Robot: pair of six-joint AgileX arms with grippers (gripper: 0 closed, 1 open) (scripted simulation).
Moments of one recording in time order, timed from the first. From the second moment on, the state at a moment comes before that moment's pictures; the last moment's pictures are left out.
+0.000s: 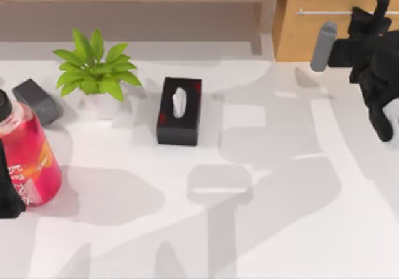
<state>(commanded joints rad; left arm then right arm) 0.00 0.00 0.00 0.00 0.00 0.00 0.16 2.28 1.06 1.22 0.20 -1.56</state>
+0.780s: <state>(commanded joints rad) 0.00 0.00 0.00 0.00 0.00 0.00 0.19 2.20 0.85 1.33 0.22 -1.55</state>
